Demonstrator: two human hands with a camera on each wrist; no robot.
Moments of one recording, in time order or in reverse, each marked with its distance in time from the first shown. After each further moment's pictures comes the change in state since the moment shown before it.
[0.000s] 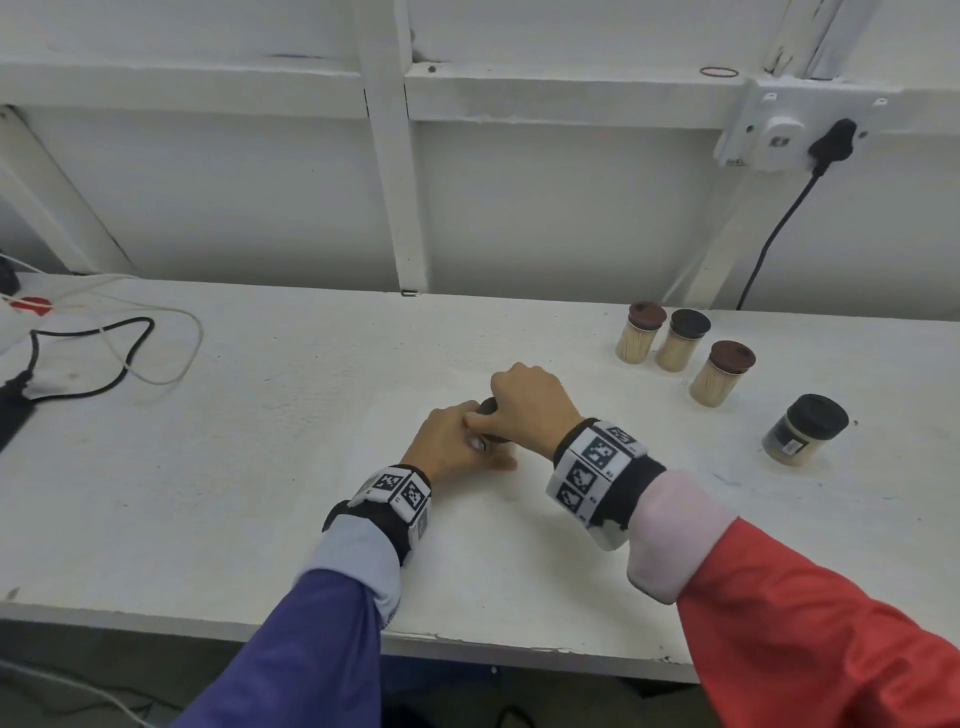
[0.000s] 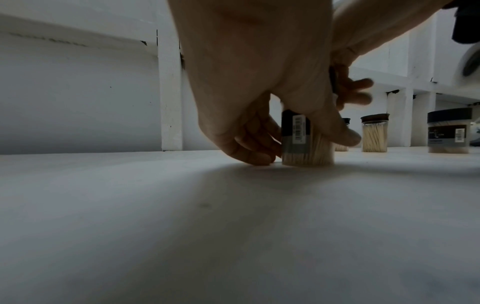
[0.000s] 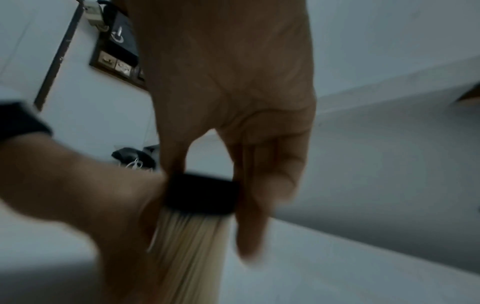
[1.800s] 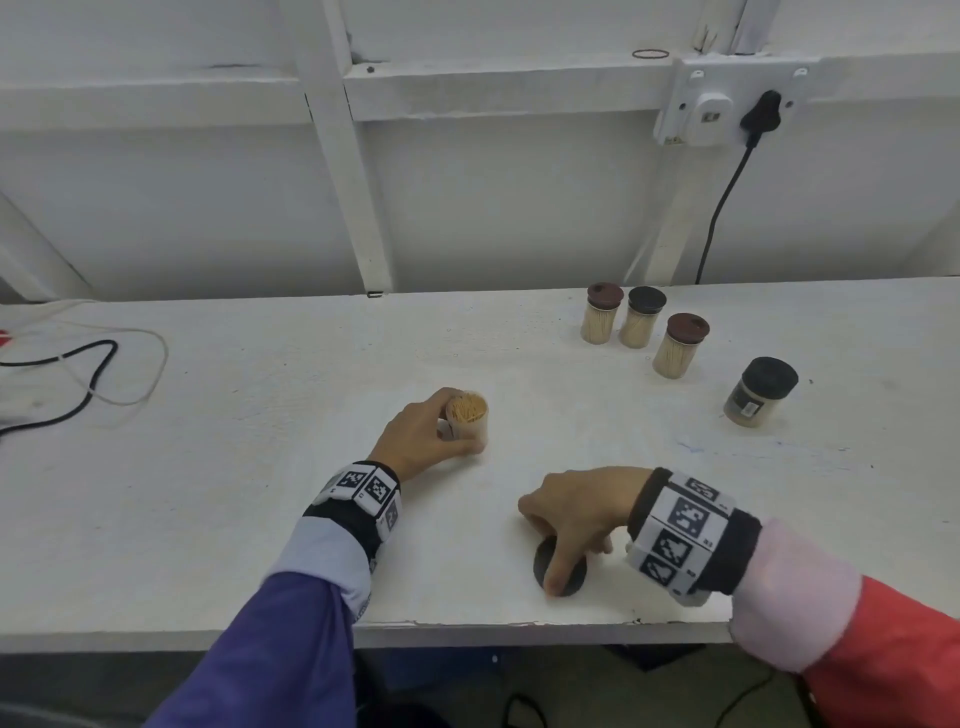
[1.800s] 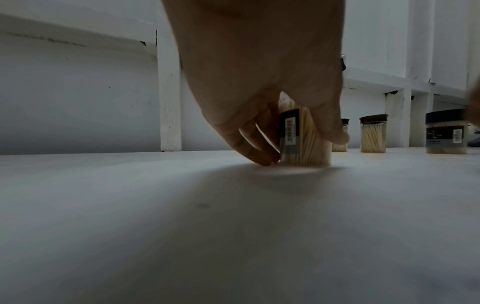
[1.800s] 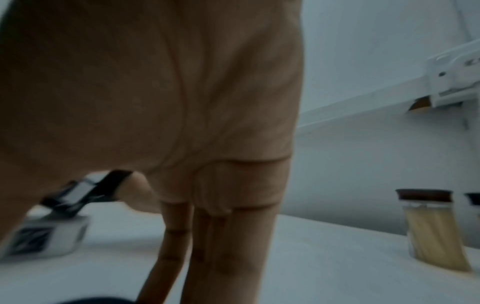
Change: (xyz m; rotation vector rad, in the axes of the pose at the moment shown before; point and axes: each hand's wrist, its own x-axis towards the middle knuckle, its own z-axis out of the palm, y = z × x) left_hand -0.001 -0.013 -0.001 -0.014 -0.010 0.150; right_hand -0.109 0.038 -0.003 0.062 -0.857 -0.077
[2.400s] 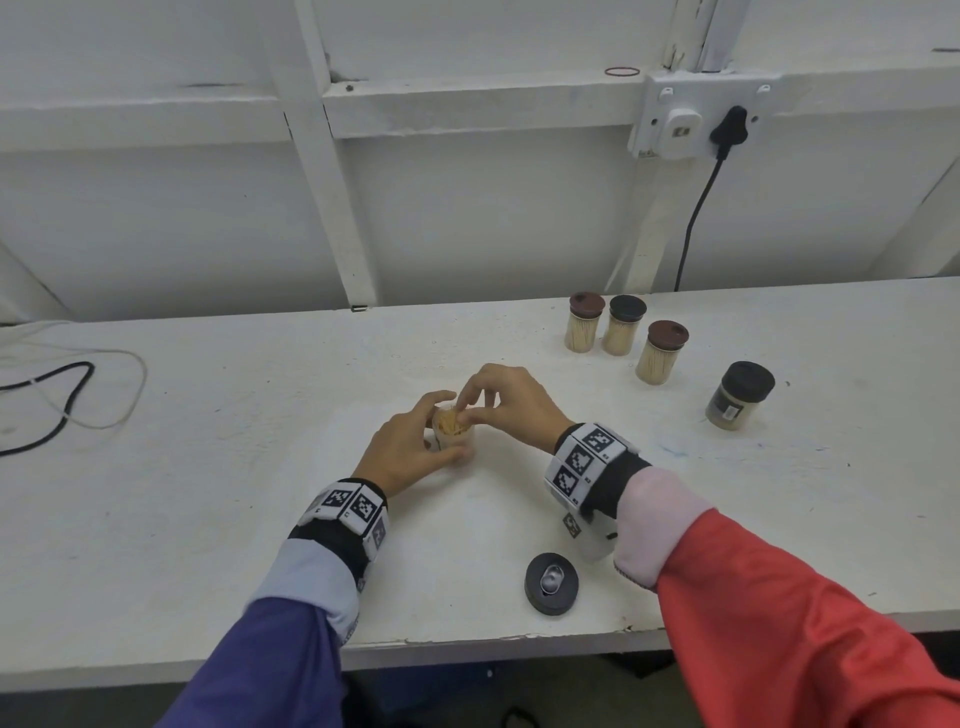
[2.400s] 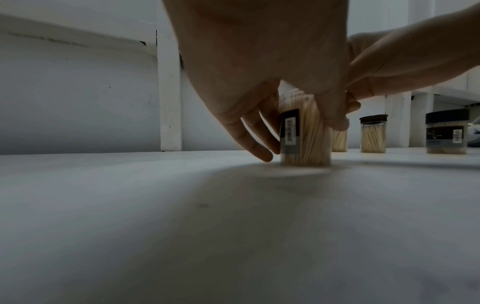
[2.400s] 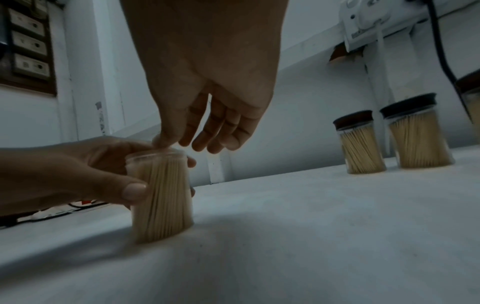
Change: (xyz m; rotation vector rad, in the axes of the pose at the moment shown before) left_hand -0.002 0.006 -0.002 0.004 0.035 0.055; right_hand 0.080 0.024 -0.053 0.539 1.006 -0.307
